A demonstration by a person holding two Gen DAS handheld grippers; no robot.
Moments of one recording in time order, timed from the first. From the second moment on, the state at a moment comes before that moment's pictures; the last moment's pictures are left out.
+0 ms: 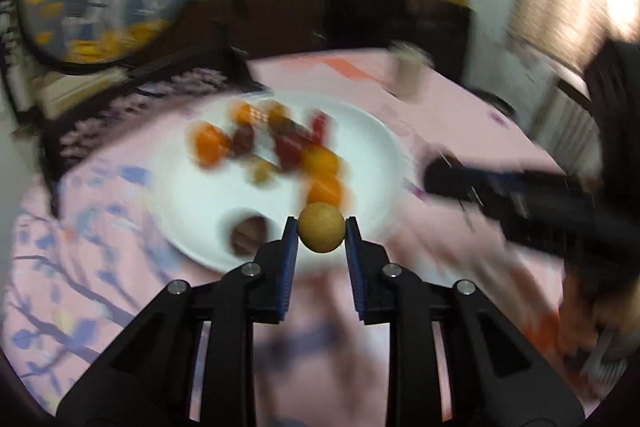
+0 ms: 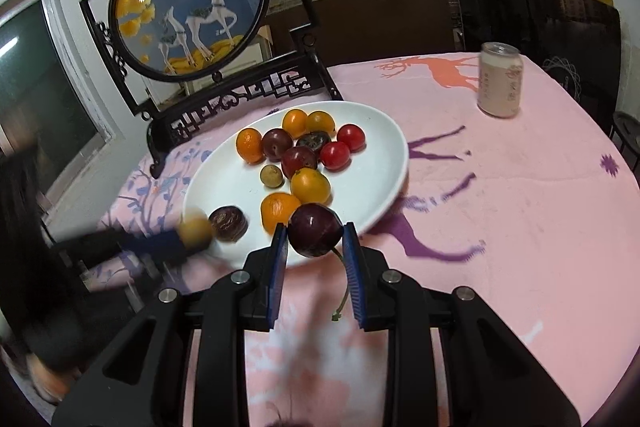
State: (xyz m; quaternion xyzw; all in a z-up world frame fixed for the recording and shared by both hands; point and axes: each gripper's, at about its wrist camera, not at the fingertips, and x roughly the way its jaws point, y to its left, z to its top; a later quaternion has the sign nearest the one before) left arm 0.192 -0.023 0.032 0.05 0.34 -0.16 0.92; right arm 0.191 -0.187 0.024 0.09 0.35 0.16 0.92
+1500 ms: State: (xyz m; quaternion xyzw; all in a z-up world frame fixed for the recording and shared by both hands) left arm 0.088 0.012 -0.003 0.03 0.34 -0.08 0.93; right arm 0.064 -0.178 -0.015 0.03 0.37 0.19 0.91
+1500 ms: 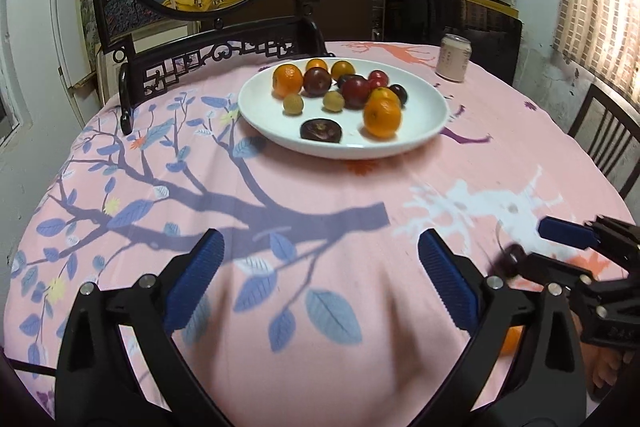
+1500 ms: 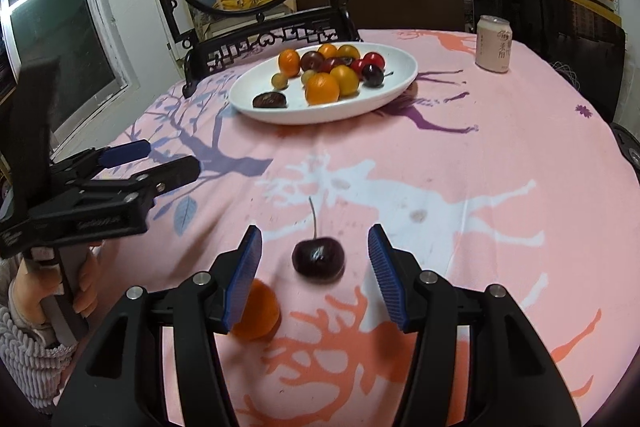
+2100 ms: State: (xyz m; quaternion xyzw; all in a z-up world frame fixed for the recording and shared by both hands) left arm 0.067 -0.005 -0.003 0.05 0.34 -0.13 0.93; right arm 0.079 -0.178 -0.032 0.05 0.41 0.19 0.89
